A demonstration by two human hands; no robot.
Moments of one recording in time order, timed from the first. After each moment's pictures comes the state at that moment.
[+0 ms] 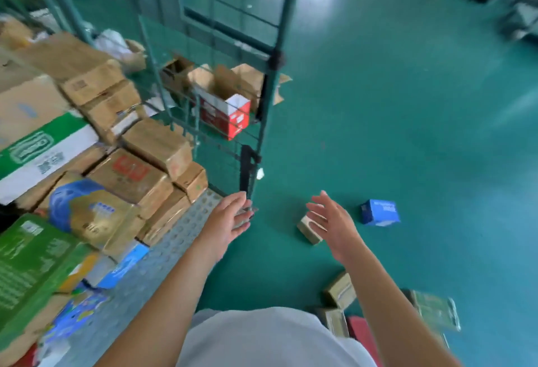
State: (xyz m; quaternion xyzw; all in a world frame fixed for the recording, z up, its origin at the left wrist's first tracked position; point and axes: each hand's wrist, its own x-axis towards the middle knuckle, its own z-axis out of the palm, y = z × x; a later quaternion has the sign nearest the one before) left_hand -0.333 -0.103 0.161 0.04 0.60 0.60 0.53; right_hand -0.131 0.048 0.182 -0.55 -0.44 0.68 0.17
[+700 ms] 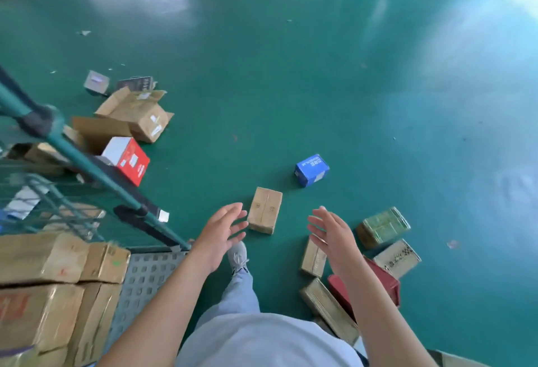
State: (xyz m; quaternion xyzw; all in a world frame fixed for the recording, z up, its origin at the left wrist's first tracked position) left_hand -0.173 0.098 0.159 0.22 0.62 0.40 0.64; right_hand 0.082 0.111 0.158 -0.65 -0.23 0.63 0.37
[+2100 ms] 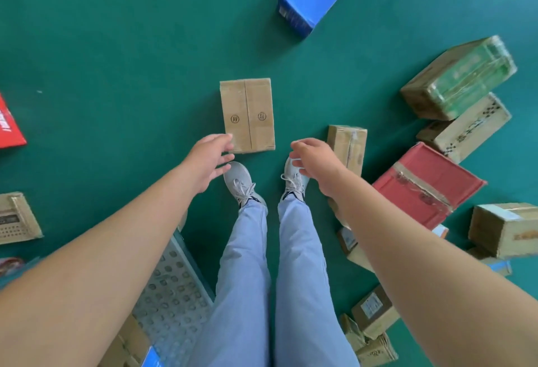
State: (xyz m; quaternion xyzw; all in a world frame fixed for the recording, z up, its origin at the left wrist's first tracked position) left_hand -0.174 0.508 -0.309 0.16 0.73 -0.02 0.66; right_hand 0.043 0.451 -0.296 -0.75 -0.08 0.65 0.08
